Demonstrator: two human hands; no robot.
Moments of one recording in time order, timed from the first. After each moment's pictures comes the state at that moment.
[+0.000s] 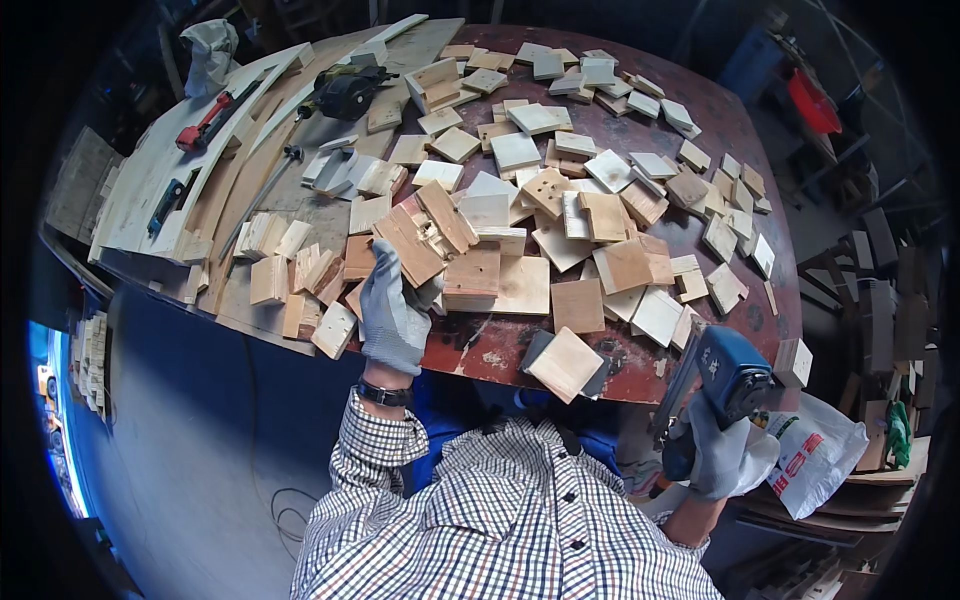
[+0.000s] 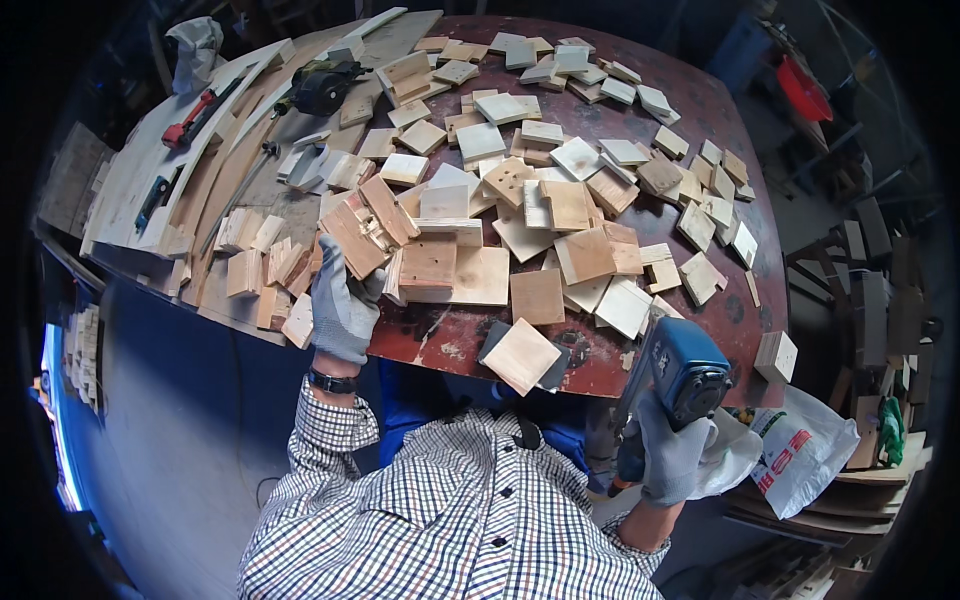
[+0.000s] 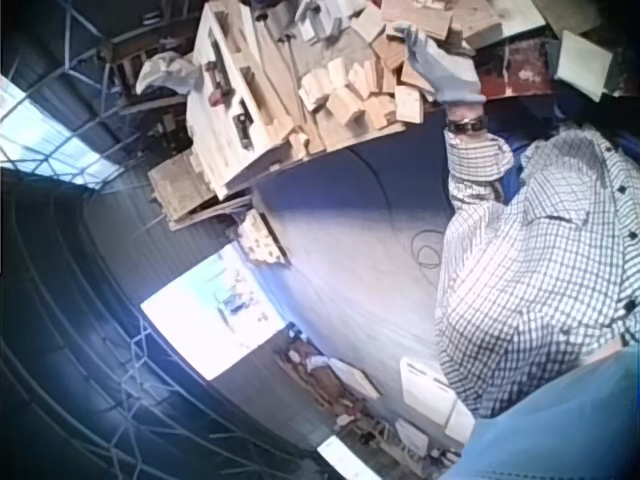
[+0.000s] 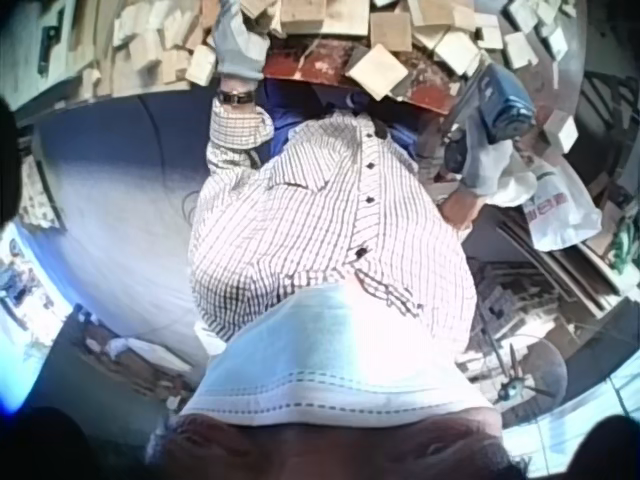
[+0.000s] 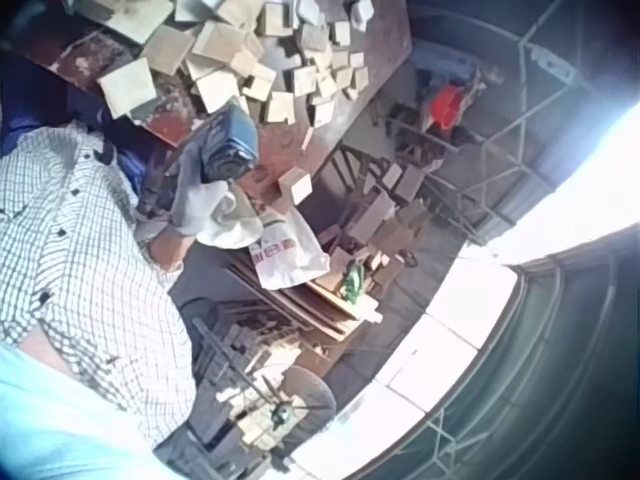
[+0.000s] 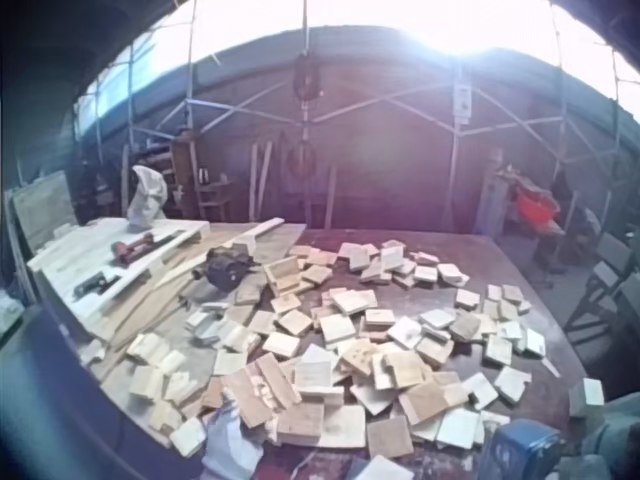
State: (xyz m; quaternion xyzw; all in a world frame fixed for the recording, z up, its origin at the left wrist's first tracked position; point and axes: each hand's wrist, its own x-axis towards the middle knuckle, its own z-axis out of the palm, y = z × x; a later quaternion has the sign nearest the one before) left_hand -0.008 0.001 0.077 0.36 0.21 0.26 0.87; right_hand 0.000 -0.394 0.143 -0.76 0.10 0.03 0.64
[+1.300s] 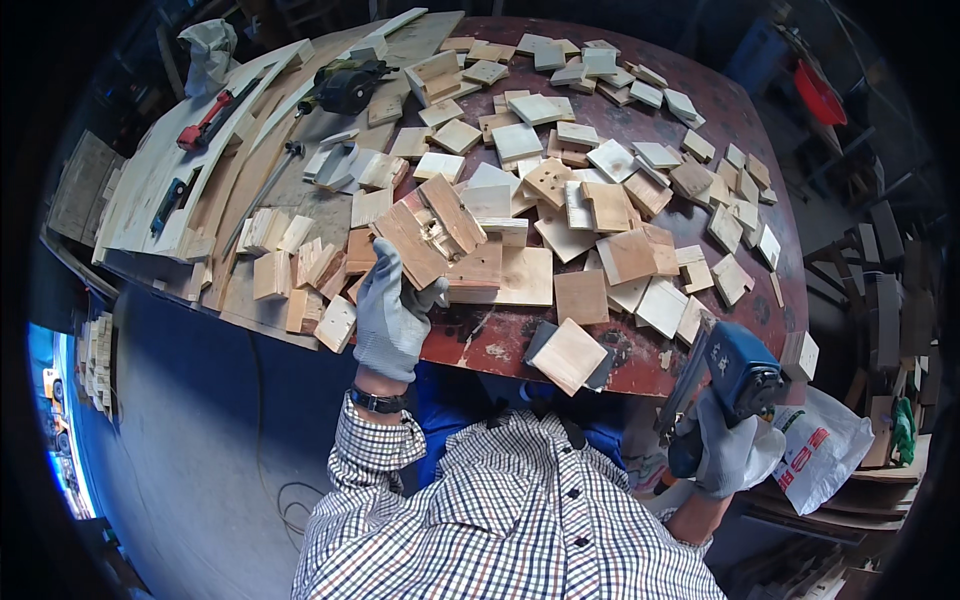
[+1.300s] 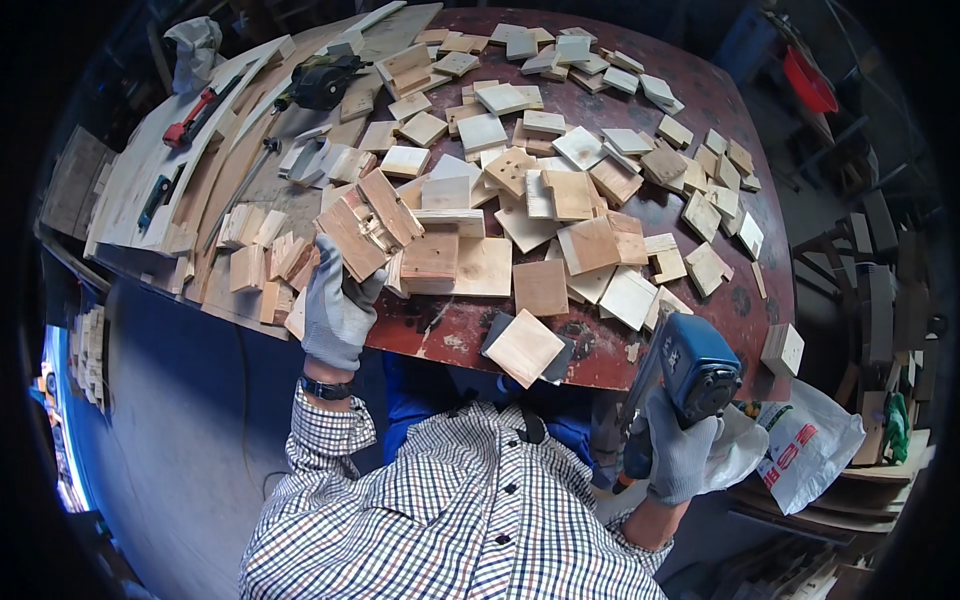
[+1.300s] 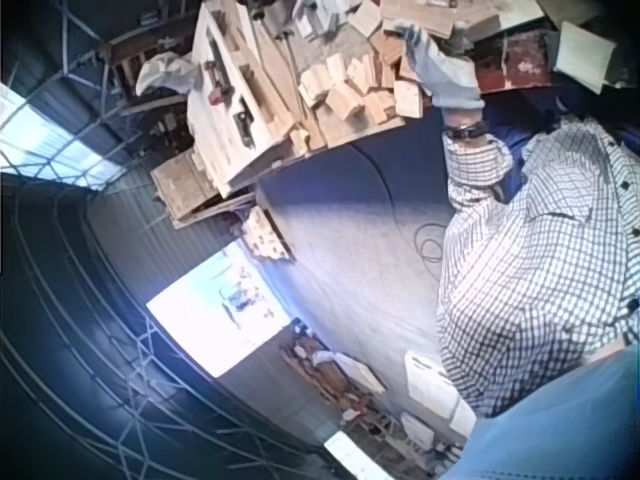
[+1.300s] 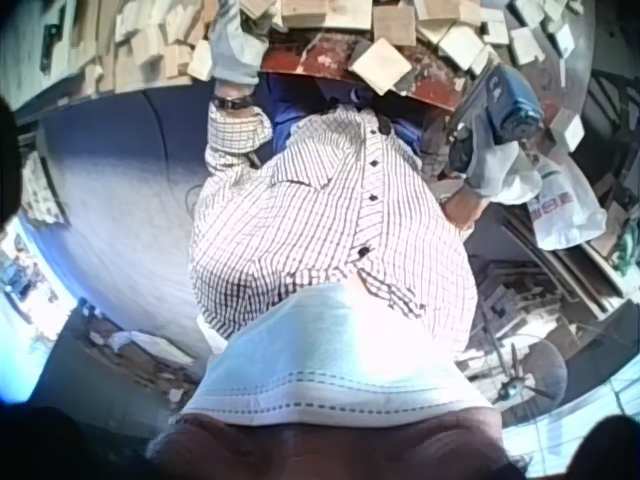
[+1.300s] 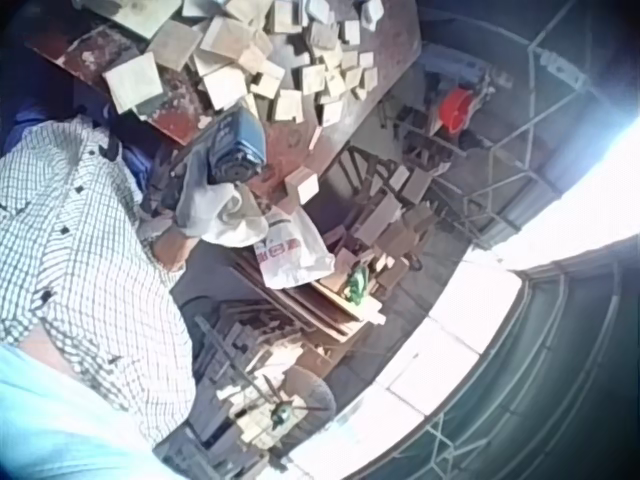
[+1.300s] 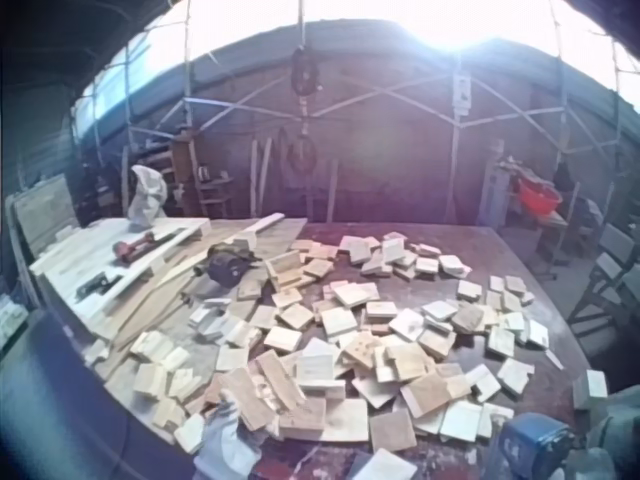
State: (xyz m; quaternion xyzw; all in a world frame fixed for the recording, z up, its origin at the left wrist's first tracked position) left_hand -0.023 0.014 0.044 0.52 0.15 0.29 0.79; right_hand -0.003 -0.402 0.139 -0.76 0.11 0.03 0.64
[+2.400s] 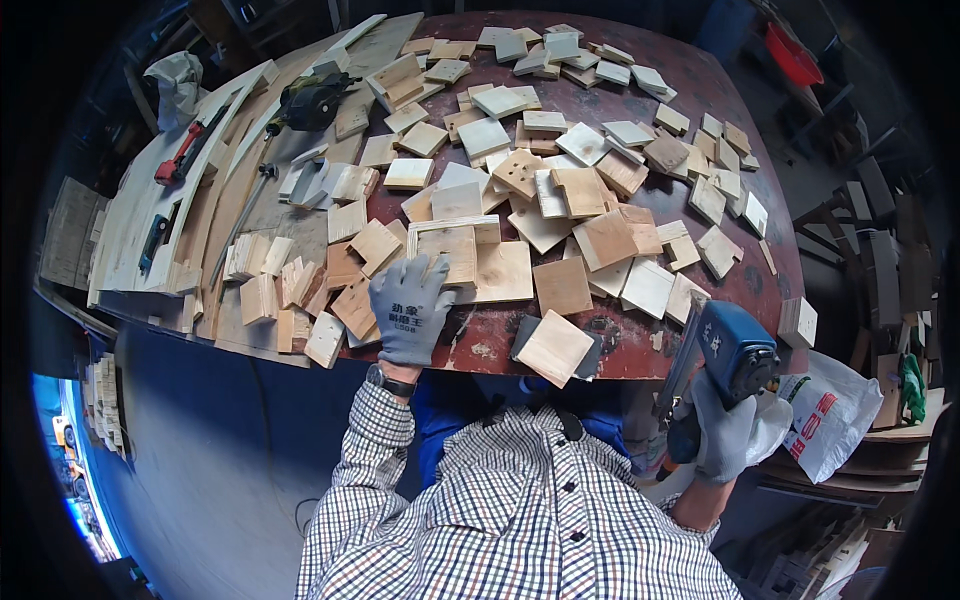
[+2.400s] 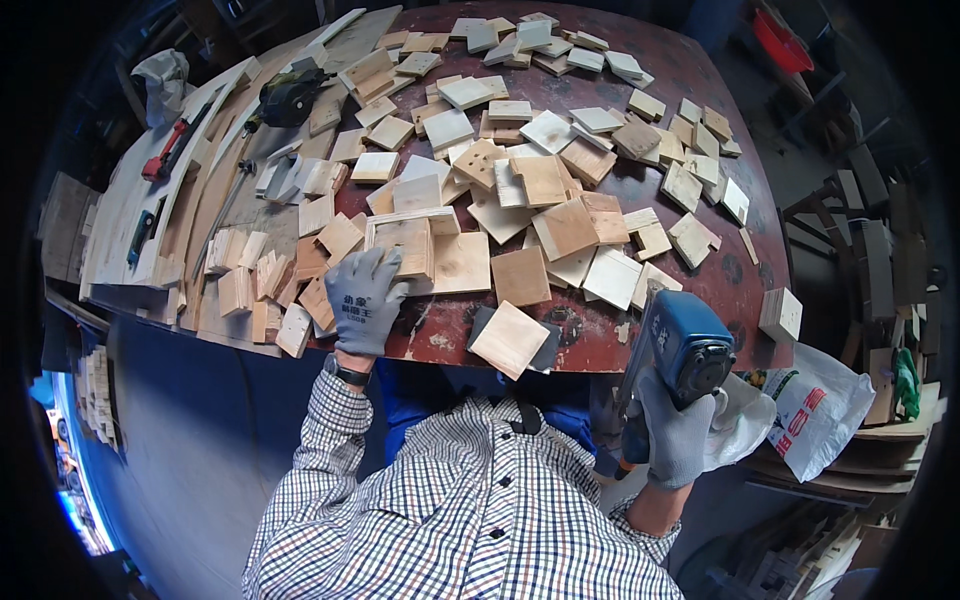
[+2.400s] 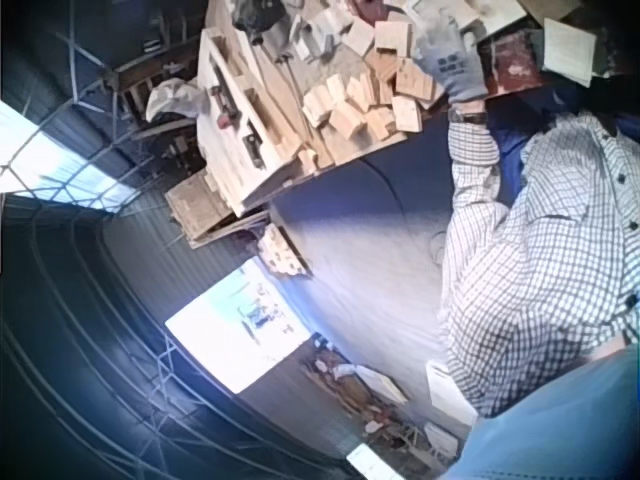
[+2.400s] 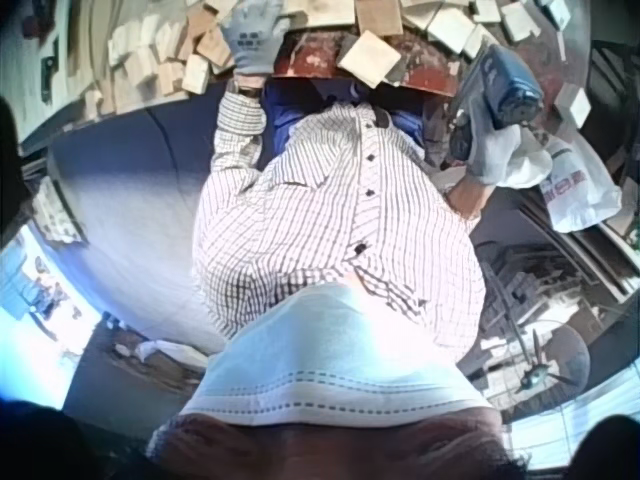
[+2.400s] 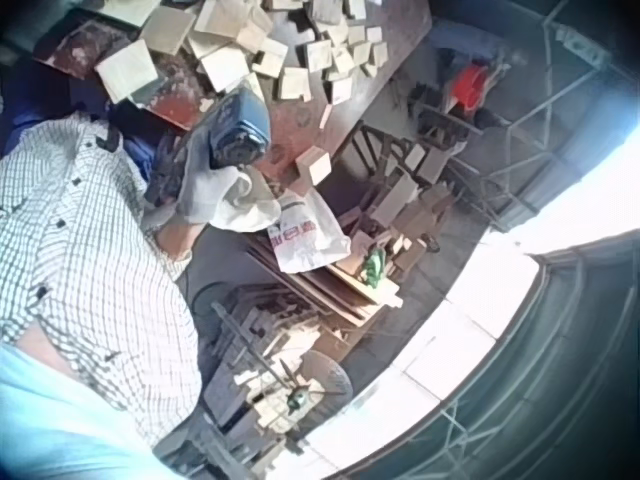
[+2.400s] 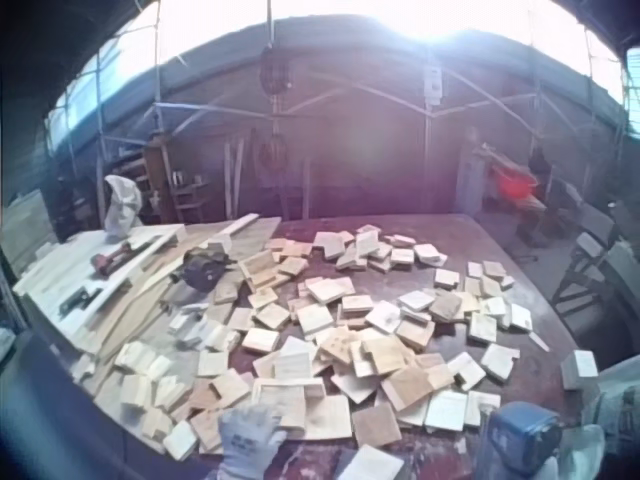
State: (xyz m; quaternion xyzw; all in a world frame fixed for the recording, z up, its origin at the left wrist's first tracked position) left_hand 0.005 0.000 0.010 0.96 0.03 0.27 0.01; right_hand -0.006 -0.403 0.144 -0.75 0.13 0.03 0.64
